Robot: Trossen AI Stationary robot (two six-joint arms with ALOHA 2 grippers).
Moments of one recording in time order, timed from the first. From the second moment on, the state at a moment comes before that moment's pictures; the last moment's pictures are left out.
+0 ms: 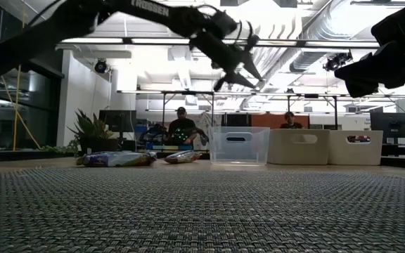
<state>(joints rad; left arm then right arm) 0.49 2.32 2.36 -0.61 0.27 -0.55 0.10 0.15 0.01 0.04 0.06 0.03</state>
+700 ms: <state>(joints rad) 0.50 2.11 2.35 -1.45 -0.27 -0.35 0.10 0.15 0.01 0.04 0.06 0.03</state>
